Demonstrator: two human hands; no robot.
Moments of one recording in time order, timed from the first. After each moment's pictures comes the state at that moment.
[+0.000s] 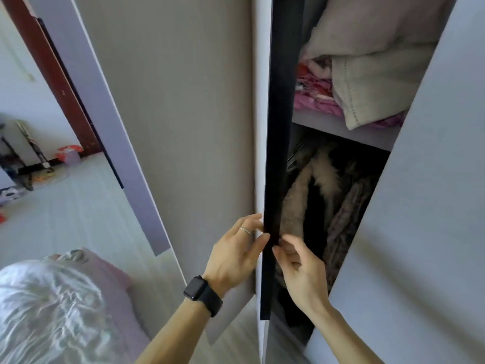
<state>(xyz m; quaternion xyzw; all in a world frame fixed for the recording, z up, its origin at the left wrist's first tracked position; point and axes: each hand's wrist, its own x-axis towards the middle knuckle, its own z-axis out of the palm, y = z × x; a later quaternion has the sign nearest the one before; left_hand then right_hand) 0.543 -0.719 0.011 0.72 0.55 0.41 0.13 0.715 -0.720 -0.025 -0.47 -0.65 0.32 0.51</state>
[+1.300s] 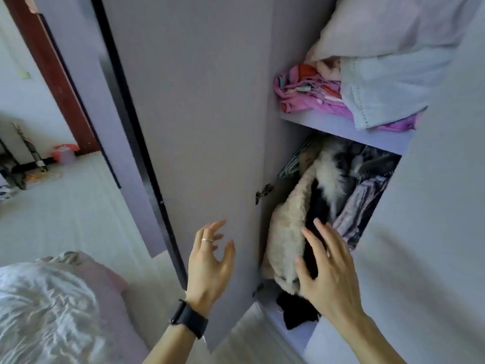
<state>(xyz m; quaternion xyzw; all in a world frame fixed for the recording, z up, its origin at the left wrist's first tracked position) 0.500 -0.733 -0.015 0.55 0.63 0.53 0.14 0.741 -0.703 -0.031 -0.50 -0.76 -0.06 0.40</state>
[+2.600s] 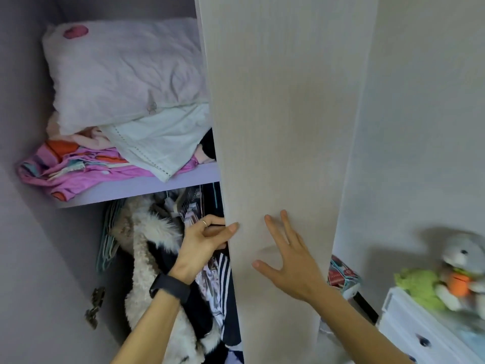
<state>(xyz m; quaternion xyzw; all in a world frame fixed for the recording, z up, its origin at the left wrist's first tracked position) 0.673 -0.594 0.096 0.71 0.17 0.26 0.63 0.803 -0.769 0.029 -0.82 -0.47 -0.05 0.33</state>
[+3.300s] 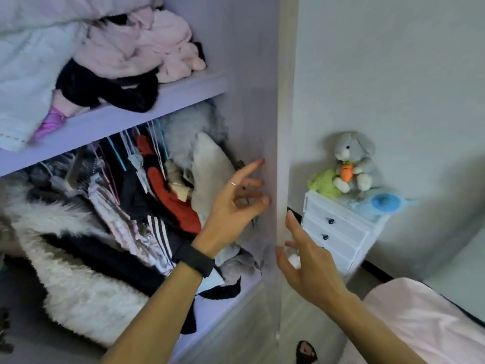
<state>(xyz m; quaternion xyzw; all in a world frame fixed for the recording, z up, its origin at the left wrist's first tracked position) 0.717 -0.748 0.054 0.78 -0.09 0.13 0.60 0.703 -0.931 -0.050 -0.85 -0.30 -0.21 0.38</state>
